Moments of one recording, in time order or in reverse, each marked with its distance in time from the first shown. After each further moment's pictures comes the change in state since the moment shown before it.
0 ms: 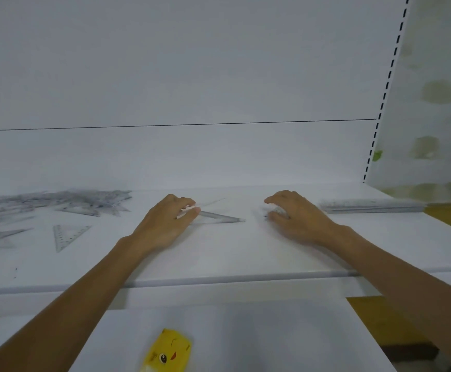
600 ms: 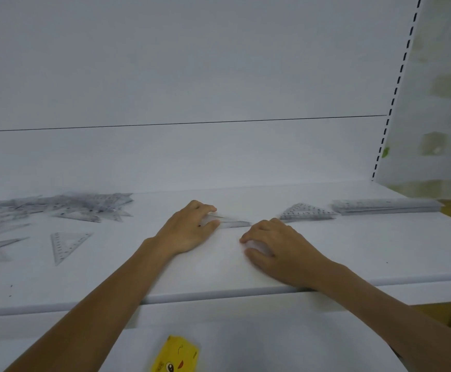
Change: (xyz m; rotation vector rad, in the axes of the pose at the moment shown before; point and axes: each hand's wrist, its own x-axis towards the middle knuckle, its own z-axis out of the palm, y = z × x) left_hand 0.026 -0.007 0.026 0.029 -0.139 0.069; right_hand -0.023 -0.067 0.028 0.035 -0.071 -0.119
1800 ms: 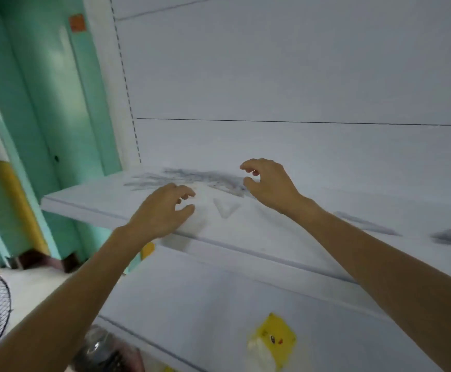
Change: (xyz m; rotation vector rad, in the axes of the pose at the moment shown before) left_hand -0.211 -0.105 -0.157 0.185 0.384 -0.381; right_hand 0.147 -0.199 0.038 0.345 0.171 -0.276
